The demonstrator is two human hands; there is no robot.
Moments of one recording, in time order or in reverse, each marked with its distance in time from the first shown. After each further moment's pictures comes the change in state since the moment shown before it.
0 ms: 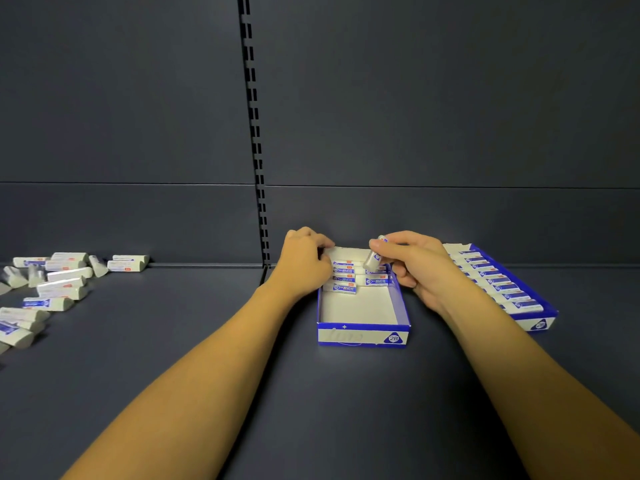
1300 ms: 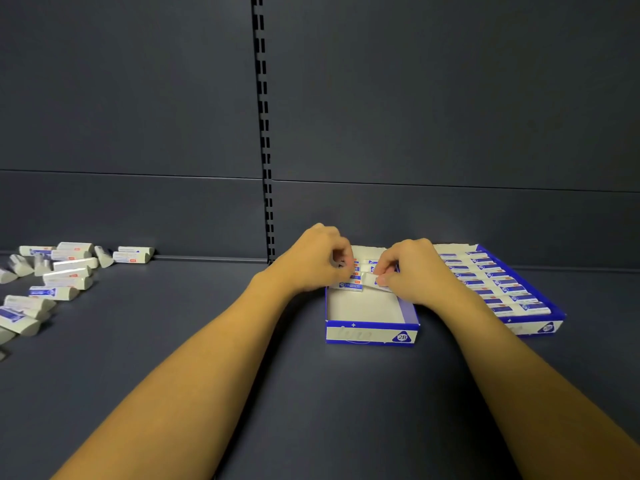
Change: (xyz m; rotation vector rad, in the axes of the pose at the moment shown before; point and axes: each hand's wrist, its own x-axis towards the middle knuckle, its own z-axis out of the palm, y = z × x) left_hand -0.002 0.010 -0.022 0.073 -0.204 0.272; right_hand 0.003 0.005 0.009 -1.120 -0.080 -0.361
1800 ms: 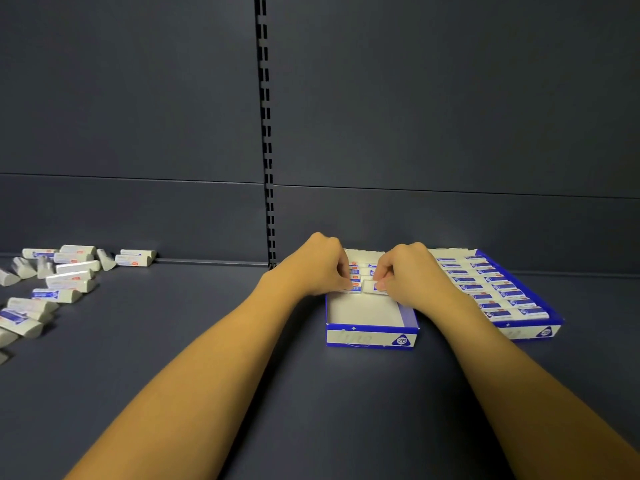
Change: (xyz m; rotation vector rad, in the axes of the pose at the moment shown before) left_hand 0.003 0.013 -0.001 0.078 -0.121 -0.103; right_hand 0.002 -0.006 0.003 -0.109 -0.024 0.016
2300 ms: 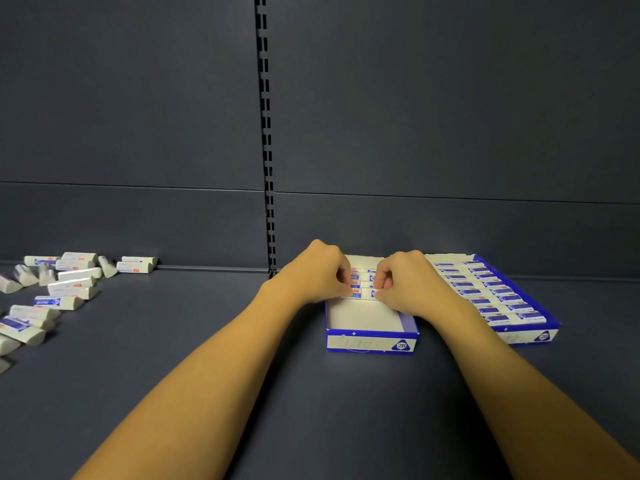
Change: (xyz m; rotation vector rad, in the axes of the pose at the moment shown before) left_hand -0.003 -0.001 0.000 -0.020 -0.025 0.024; right_hand -0.002 0.003 0.001 0.019 -0.029 -0.011
